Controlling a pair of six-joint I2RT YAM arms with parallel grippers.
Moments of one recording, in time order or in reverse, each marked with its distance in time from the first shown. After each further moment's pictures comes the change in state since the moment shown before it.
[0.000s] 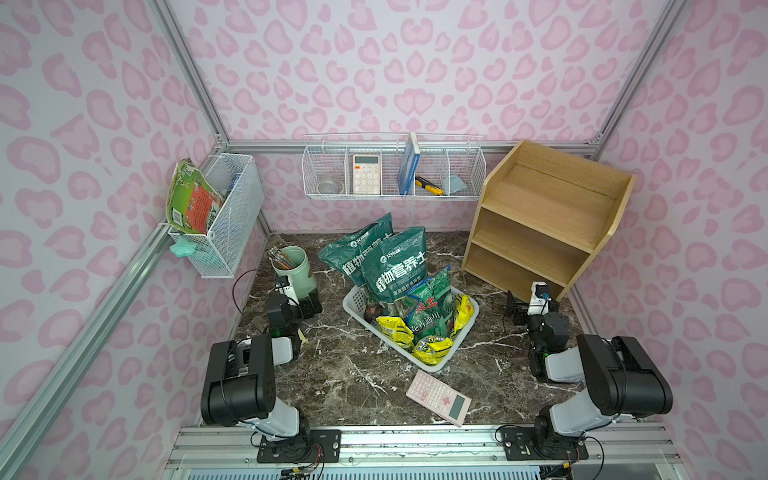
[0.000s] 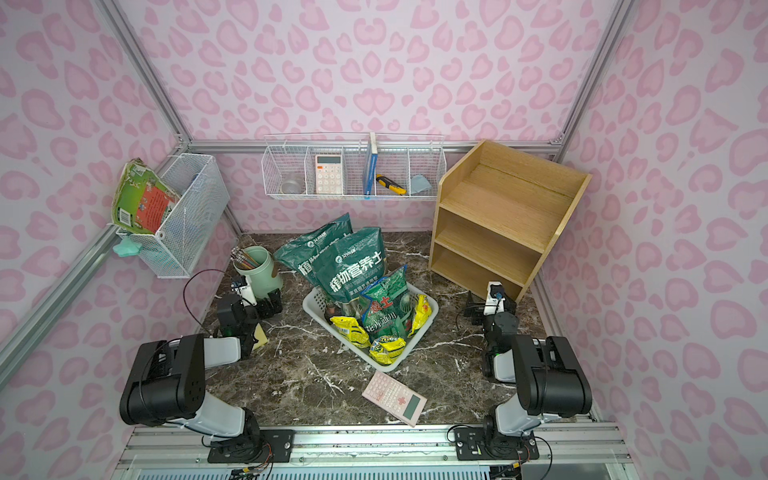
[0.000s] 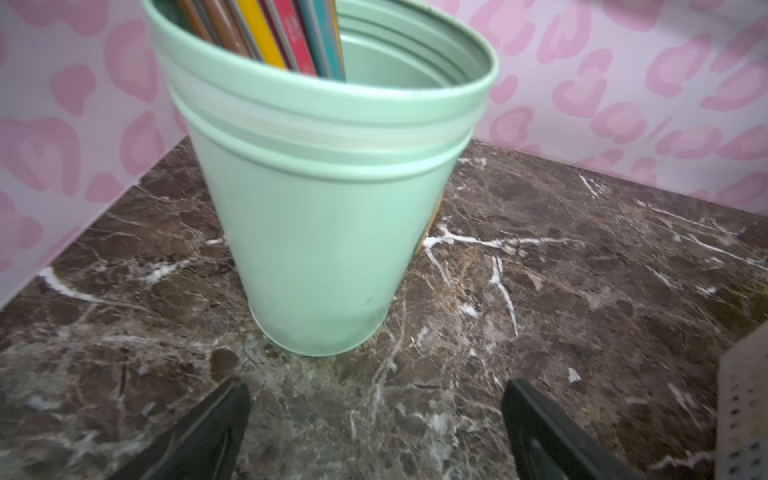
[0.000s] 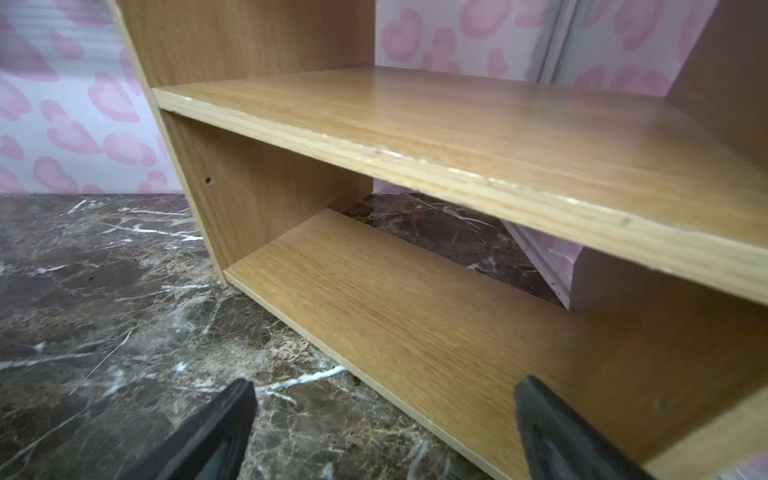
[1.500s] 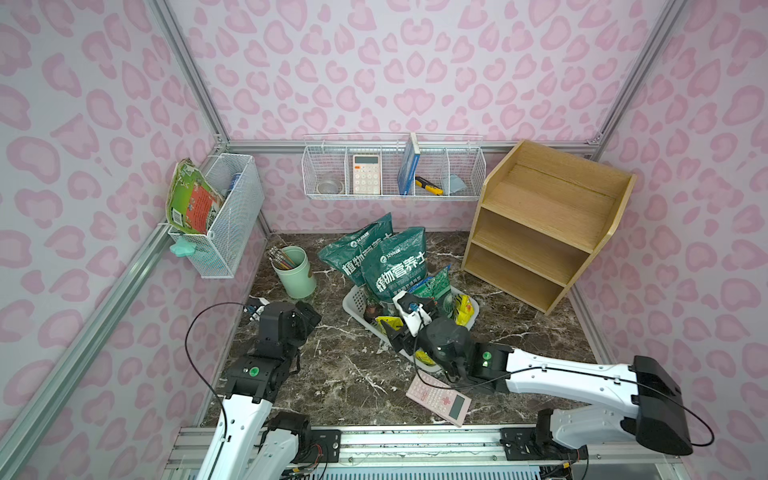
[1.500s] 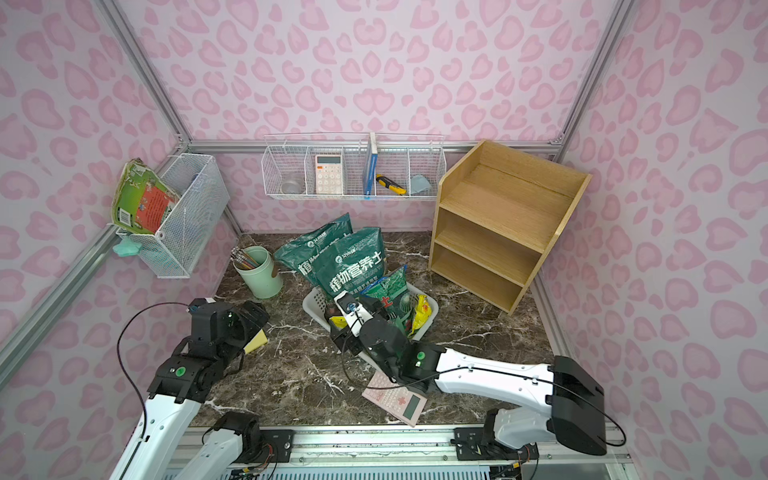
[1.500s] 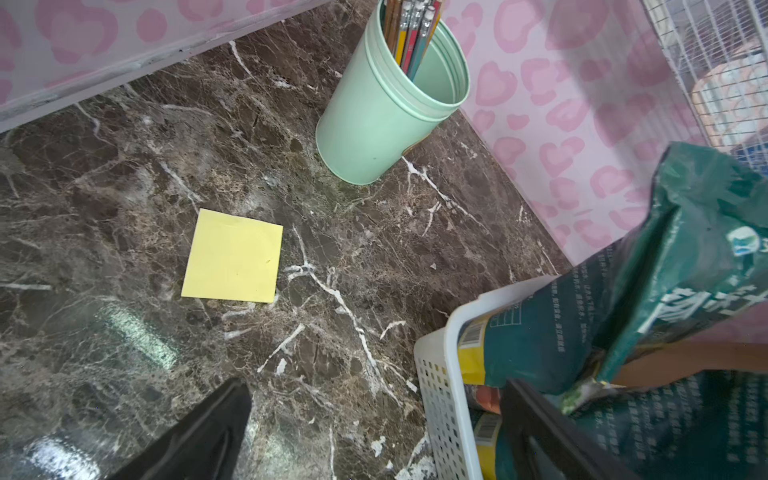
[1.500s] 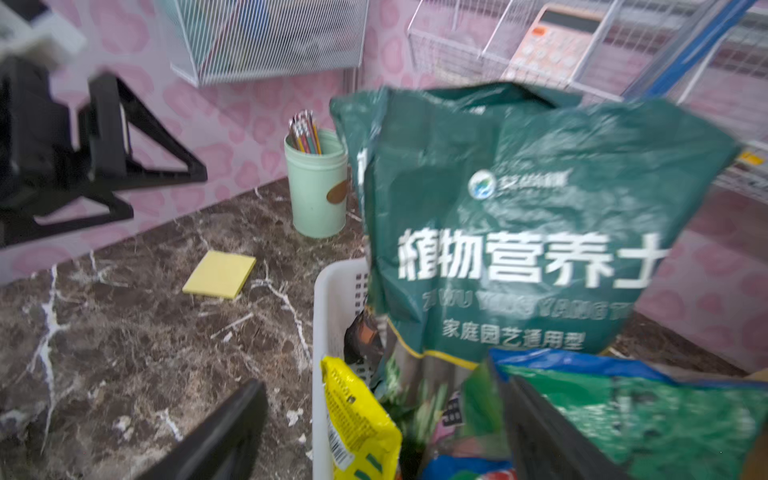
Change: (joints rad) left arm -0.331 -0.854 0.319 -1.463 -0.438 -0.780; right arm 1.234 -0.300 0.679 -1.038 0.527 0.030
